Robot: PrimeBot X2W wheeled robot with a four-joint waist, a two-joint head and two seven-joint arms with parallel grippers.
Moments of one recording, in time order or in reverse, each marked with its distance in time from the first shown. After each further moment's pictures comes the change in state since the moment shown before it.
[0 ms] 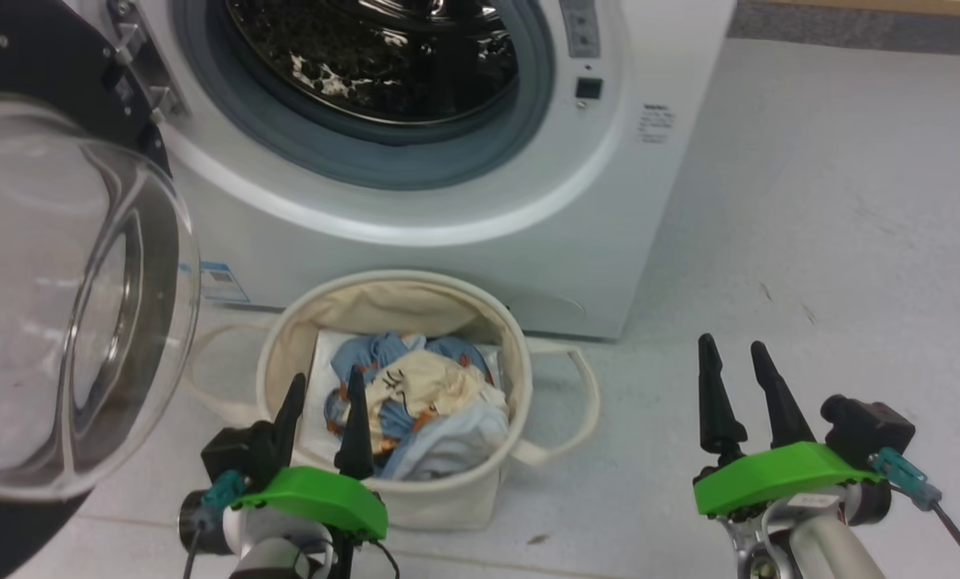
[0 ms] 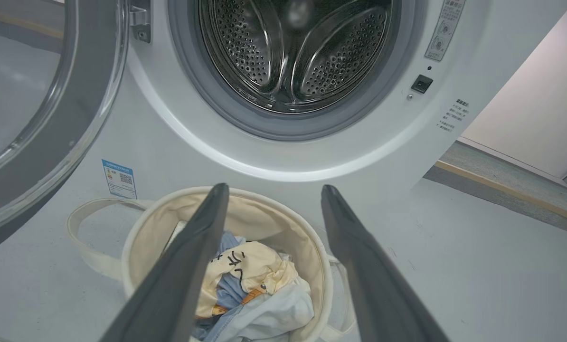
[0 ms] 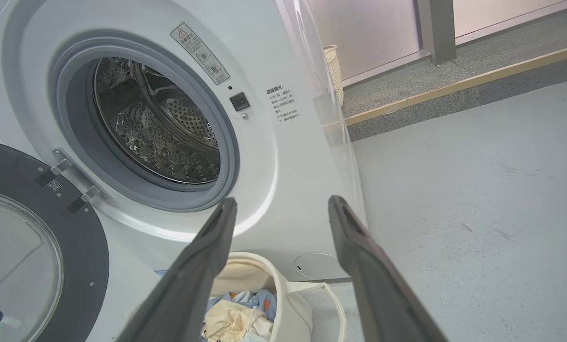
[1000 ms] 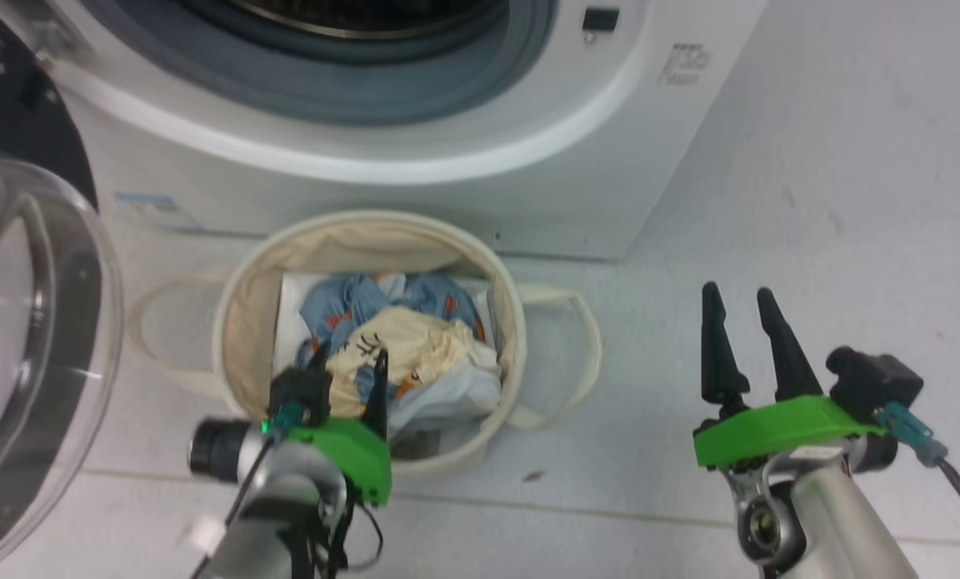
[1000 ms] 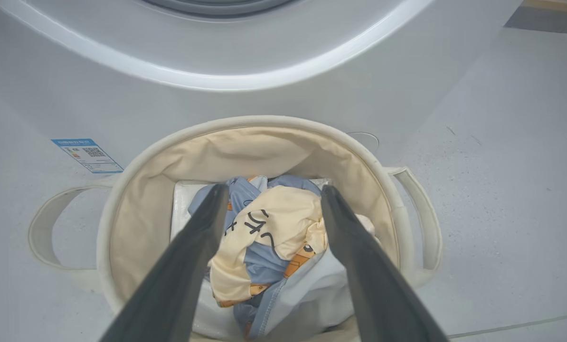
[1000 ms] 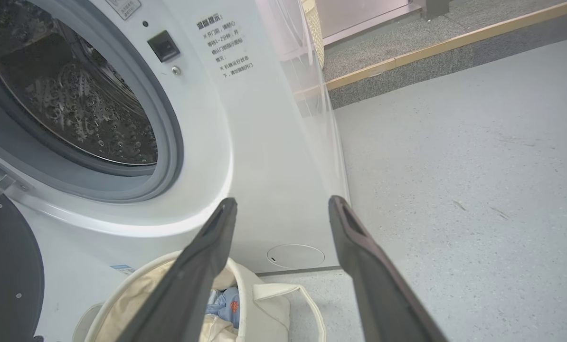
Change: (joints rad) left arm -0.228 -0.002 -0.120 0.369 0.161 0.012 0.000; right arm -0.080 -0.001 -0.014 0.001 -0.033 0.000 0.000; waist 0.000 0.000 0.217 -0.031
